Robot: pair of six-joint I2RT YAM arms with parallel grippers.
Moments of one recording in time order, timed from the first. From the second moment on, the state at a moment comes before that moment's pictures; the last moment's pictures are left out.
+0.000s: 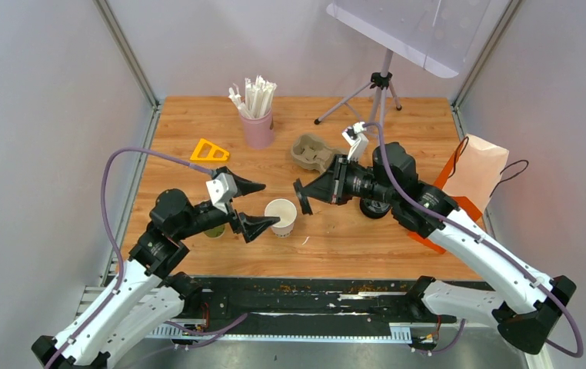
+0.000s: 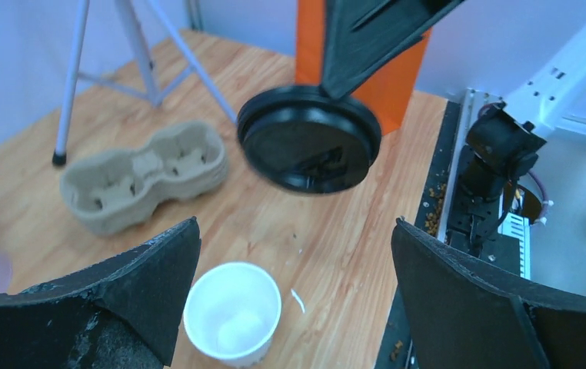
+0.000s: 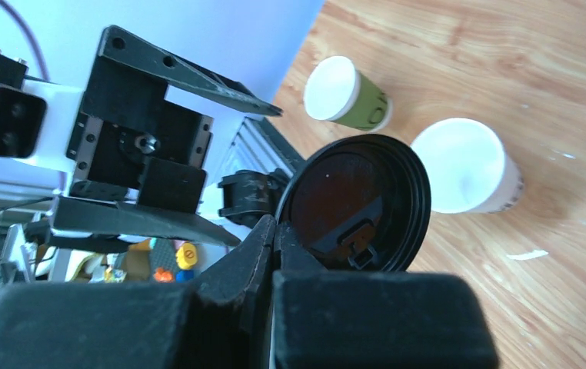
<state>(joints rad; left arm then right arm) -0.58 0.61 0.67 -0.06 0.56 -0.07 0.77 1.05 1.12 -0.35 -0.34 0.78</state>
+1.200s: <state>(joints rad) -0.67 0.59 0.50 0.20 0.42 0.02 0.91 1.17 1.18 -0.19 -0.24 0.92</state>
